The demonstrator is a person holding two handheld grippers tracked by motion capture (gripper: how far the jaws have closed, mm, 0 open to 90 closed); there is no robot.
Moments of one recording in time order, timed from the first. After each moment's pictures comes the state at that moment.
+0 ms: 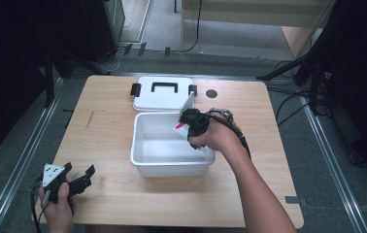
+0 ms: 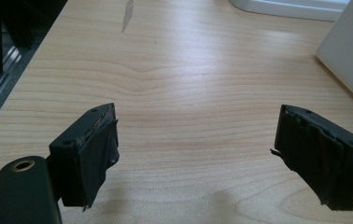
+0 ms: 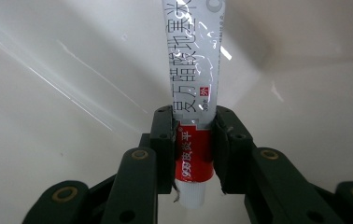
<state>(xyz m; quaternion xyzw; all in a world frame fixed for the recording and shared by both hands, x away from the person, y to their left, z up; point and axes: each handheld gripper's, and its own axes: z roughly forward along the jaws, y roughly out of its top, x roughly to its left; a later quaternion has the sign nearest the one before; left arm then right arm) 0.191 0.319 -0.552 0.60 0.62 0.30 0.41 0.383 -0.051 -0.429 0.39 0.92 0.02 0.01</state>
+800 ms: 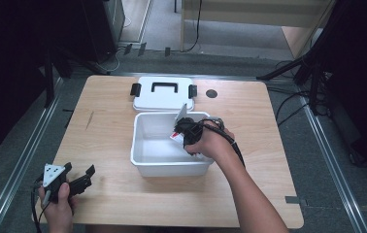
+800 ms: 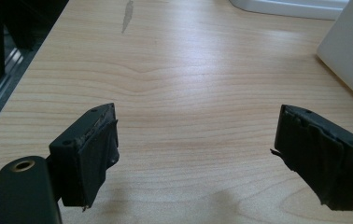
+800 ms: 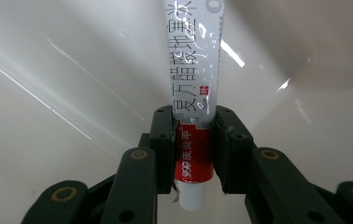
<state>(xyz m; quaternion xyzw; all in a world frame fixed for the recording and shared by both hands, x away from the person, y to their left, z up) 0.190 0.317 -0.552 0.60 0.62 0.30 0.41 0.379 -0.038 -0.466 0.37 0.93 0.00 0.02</state>
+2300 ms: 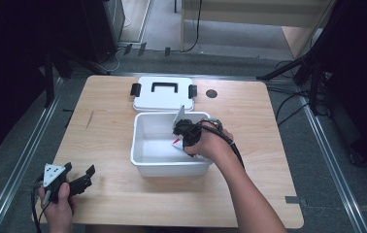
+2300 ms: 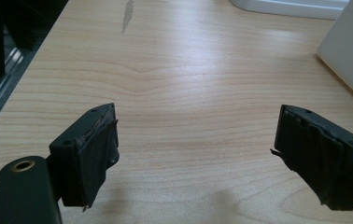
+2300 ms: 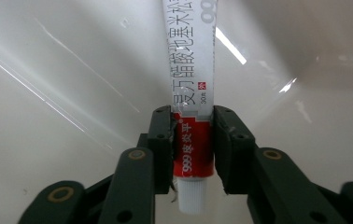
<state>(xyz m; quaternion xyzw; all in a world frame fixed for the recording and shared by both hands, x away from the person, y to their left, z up) 0.191 0.317 -0.552 0.60 0.62 0.30 0.41 0.378 -0.036 -0.469 0.35 0.94 -0.01 0.02</state>
